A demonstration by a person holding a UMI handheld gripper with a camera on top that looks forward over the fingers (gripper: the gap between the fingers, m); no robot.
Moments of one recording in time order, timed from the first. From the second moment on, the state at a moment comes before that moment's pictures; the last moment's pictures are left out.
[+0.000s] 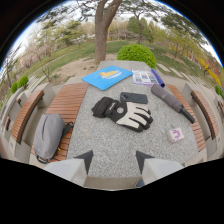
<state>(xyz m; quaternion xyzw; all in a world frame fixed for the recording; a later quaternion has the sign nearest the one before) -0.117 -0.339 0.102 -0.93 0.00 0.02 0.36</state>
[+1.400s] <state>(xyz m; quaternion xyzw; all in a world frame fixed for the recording) 0.130 -0.251 0.004 -0.94 -0.03 0.00 0.33</state>
